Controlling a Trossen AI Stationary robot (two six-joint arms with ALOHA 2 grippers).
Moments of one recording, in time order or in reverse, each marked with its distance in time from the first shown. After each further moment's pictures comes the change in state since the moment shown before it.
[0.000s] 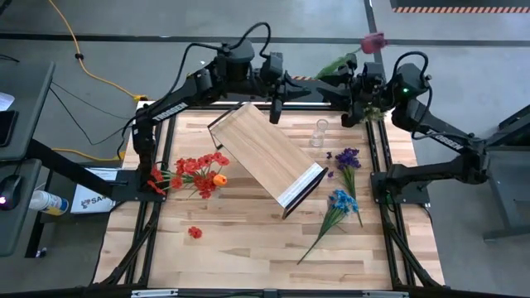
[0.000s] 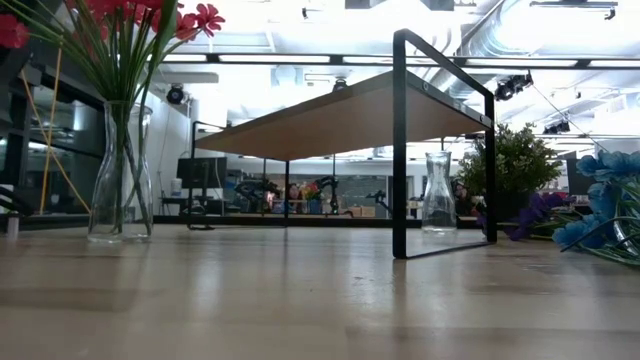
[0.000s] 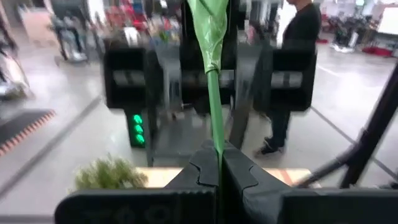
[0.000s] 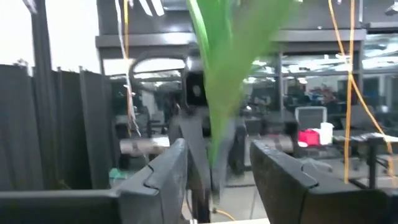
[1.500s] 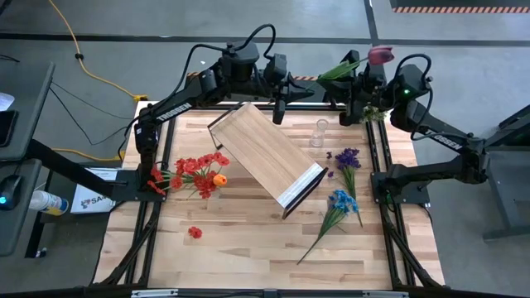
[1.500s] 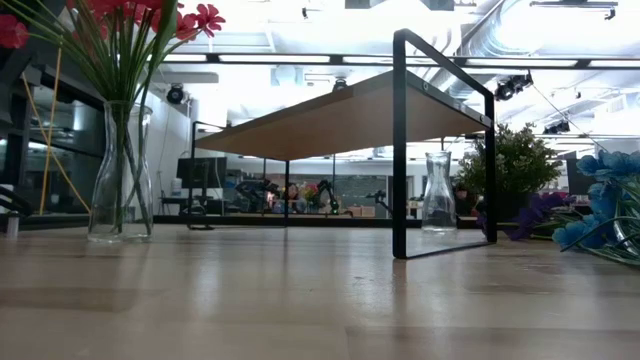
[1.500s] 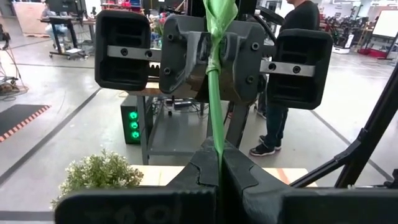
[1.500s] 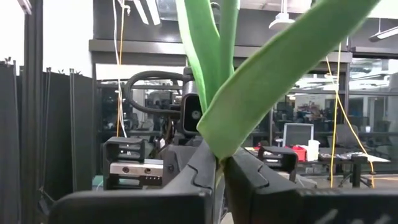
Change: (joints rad) left arm 0.000 0.028 0.001 0.010 0.015 -0.020; right arm 0.001 0.006 0.000 0.059 0.045 -0.051
